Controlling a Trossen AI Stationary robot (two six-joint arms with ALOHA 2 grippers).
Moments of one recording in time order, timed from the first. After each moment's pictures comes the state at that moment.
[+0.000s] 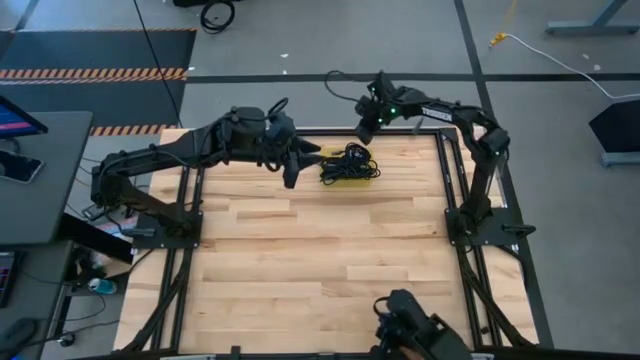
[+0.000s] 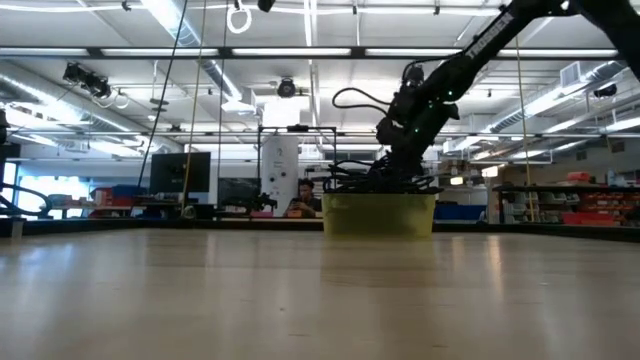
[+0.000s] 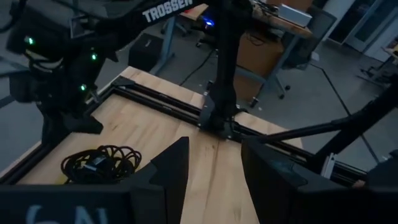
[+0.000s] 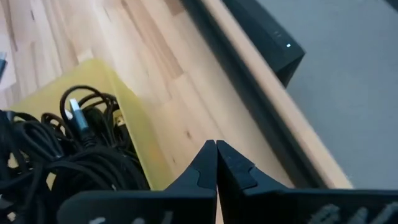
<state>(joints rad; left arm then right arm) 0.19 1.39 1.49 -0.37 0.05 -0.30 -0.90 1.87 1.38 -0.51 -0.42 -0.23</state>
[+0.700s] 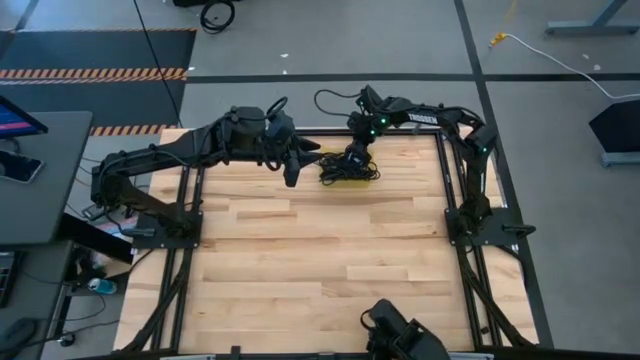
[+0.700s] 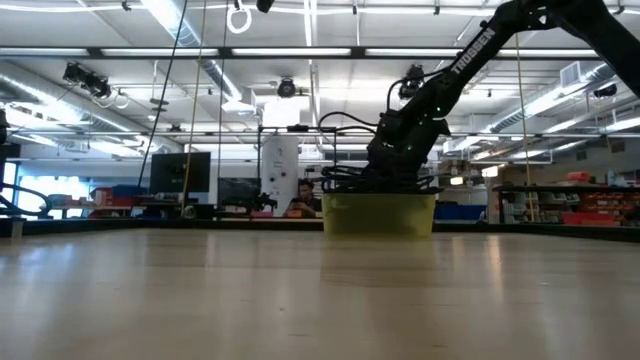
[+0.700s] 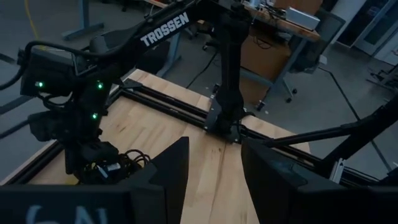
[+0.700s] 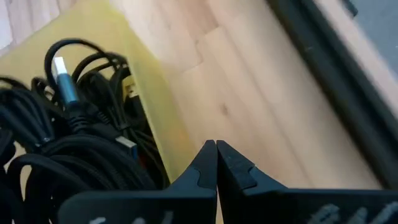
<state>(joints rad) 0.19 1.39 1.49 -0.37 0.02 -0.30 -0.83 1.98 1.39 -0.54 -0.45 -0.23</state>
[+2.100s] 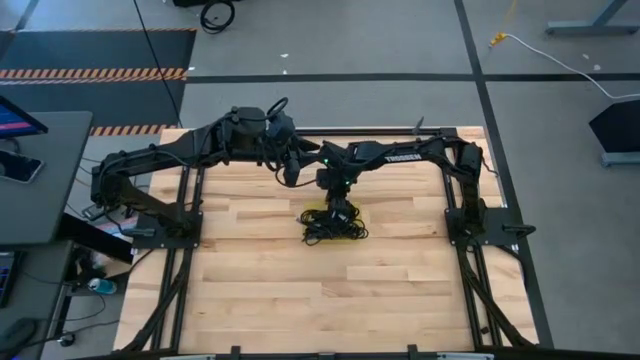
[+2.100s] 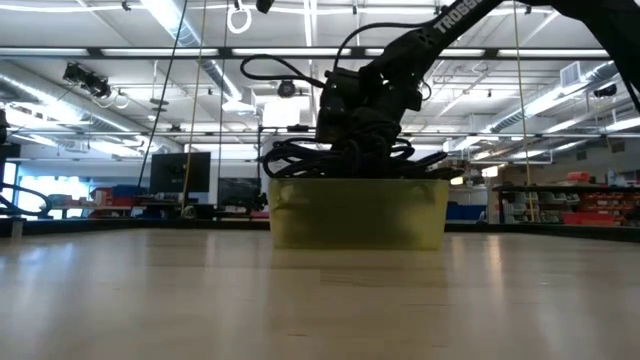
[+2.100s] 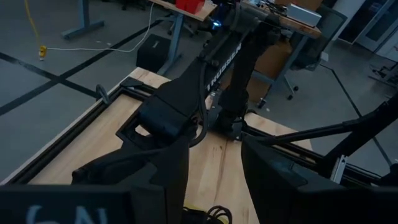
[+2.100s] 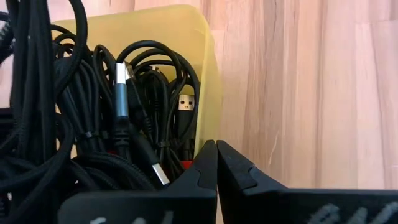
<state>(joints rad) 0.19 1.39 1.49 -0.38 0.02 -0.29 -0.33 1.98 1.39 -0.56 -0.45 -0.23</state>
